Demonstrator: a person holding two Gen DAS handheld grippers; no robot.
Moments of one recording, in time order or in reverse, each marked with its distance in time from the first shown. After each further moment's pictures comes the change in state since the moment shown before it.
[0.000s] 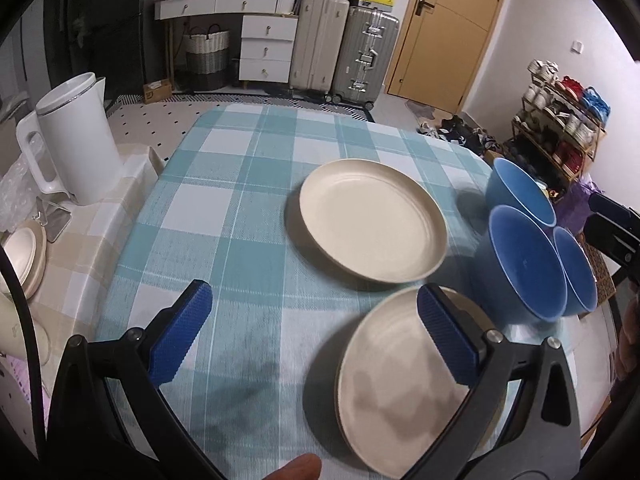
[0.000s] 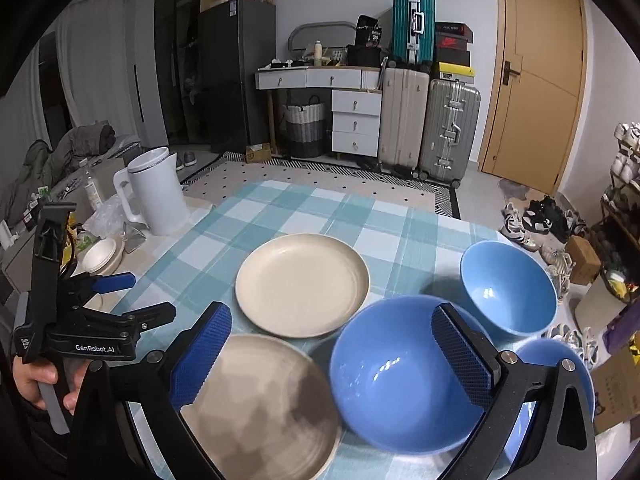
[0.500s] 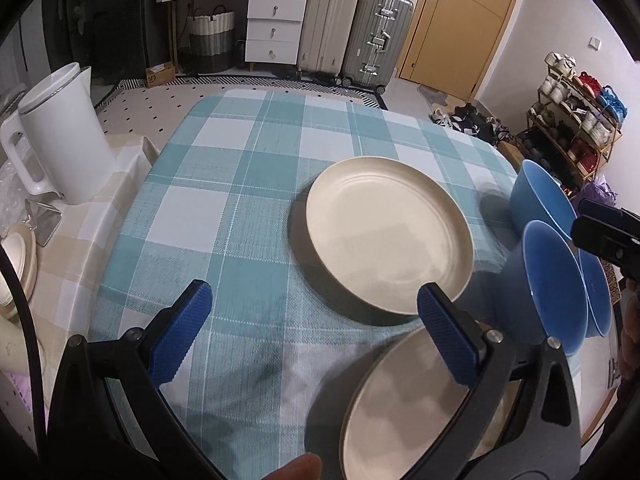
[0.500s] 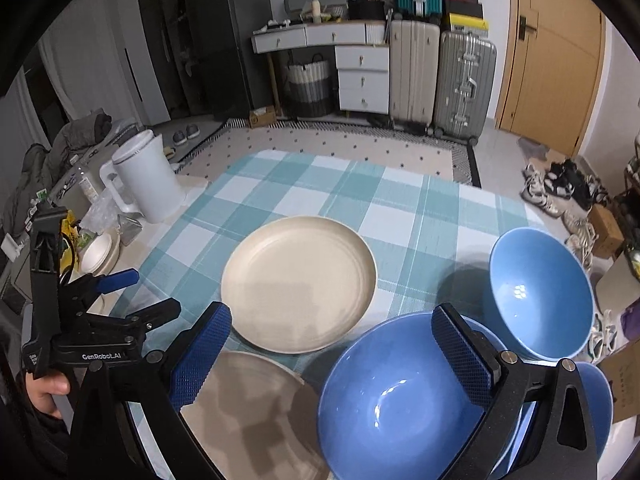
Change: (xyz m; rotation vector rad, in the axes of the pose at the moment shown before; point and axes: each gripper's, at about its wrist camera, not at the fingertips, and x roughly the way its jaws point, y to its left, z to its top) left arm 0.059 0.003 0.033 -0.015 0.073 0.030; right arm 0.083 -0.028 0.033 0.056 0.184 0.070
